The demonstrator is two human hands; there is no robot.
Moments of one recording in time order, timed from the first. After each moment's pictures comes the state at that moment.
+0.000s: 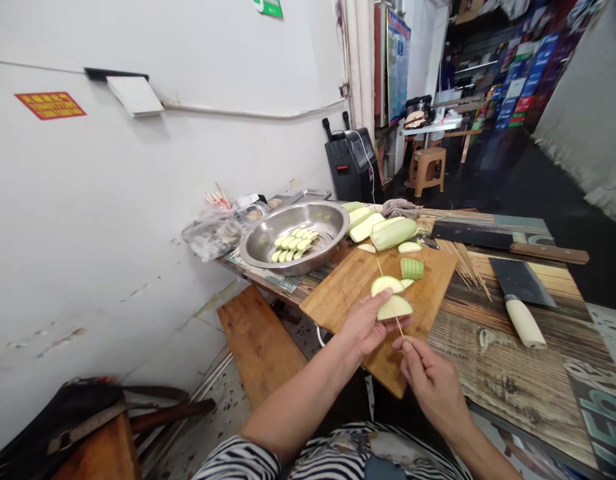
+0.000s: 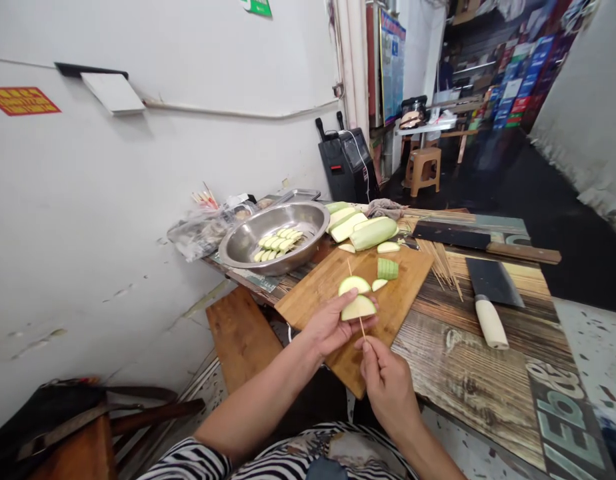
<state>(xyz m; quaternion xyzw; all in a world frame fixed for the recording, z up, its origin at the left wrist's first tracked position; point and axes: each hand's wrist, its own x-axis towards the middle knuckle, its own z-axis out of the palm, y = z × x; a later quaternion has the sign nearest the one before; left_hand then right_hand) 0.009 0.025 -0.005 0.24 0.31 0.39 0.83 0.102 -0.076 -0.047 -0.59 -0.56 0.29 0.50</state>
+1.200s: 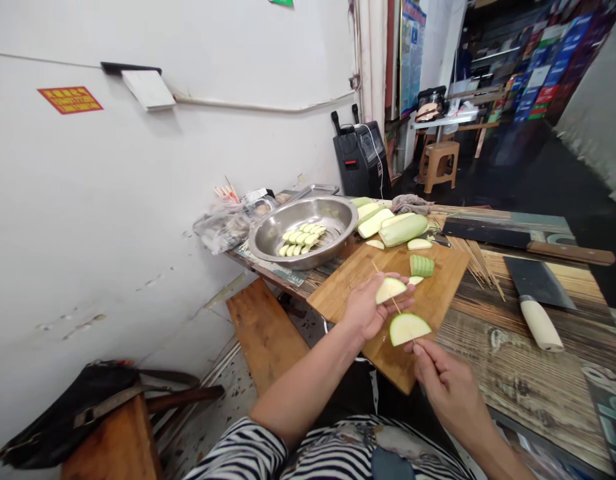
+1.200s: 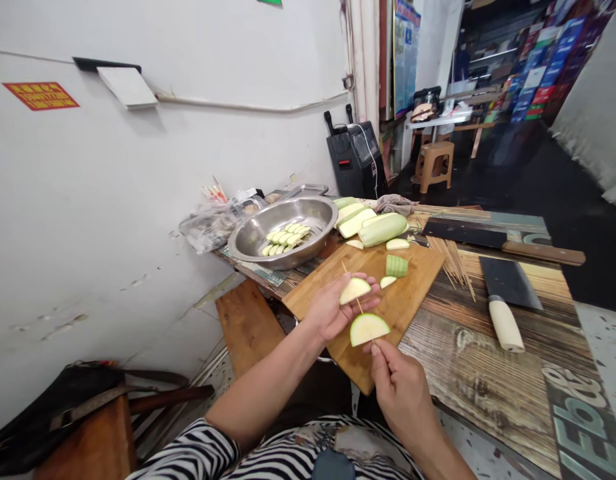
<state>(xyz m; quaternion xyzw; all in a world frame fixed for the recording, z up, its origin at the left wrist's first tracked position) 0.003 0.033 0.010 0.29 0.29 0.44 0.80 0.109 -0.083 -0.041 -0.59 -0.62 0.19 0.48</state>
